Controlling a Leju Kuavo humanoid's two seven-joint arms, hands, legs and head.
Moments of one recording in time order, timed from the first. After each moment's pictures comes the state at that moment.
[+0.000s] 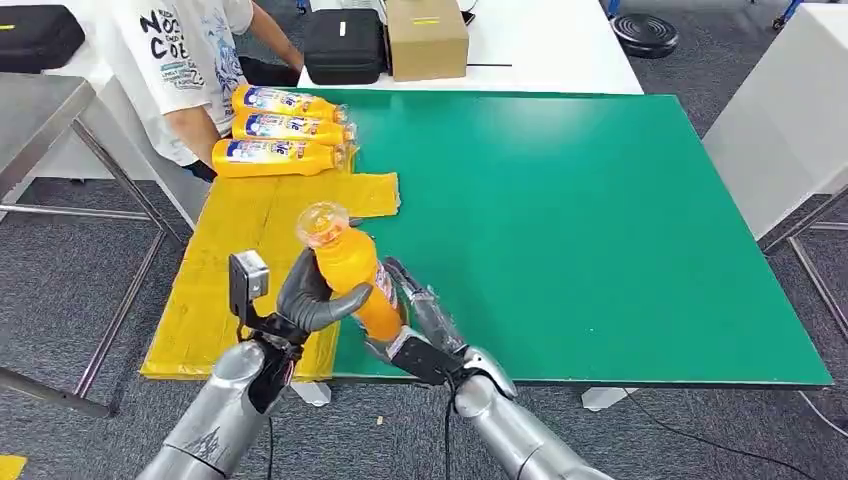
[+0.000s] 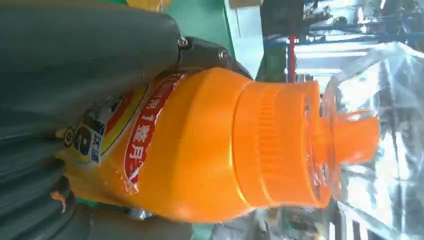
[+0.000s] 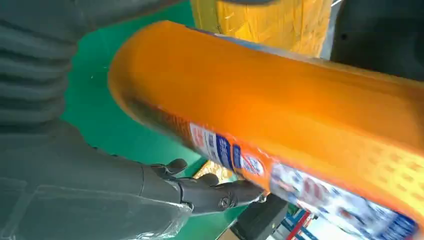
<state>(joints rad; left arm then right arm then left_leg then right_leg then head) -0.37 -0.09 -0.40 -1.08 0.18 -0.26 -0.45 -0.42 0.19 0.59 -0.74 0.35 -0.22 -0.70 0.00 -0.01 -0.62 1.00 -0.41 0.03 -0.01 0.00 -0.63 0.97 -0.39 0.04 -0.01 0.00</state>
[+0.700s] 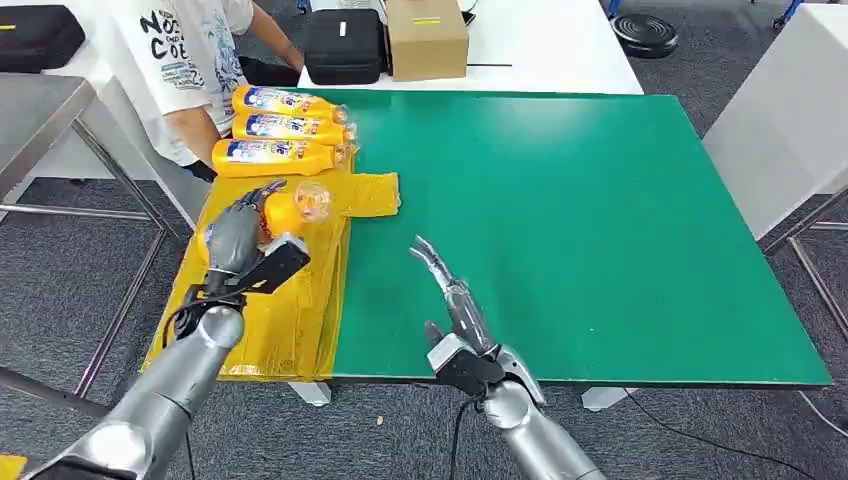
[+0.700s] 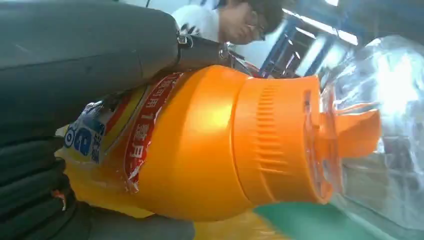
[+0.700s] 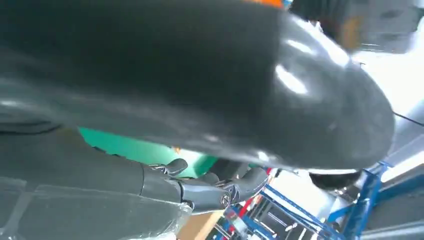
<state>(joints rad) -0.60 0.03 -0.34 -0.79 -0.77 0.37 -0.35 -0.25 0.09 0.51 -1.15 0.31 -0.16 -0.70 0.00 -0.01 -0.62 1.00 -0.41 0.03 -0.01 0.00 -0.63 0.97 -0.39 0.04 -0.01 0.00</state>
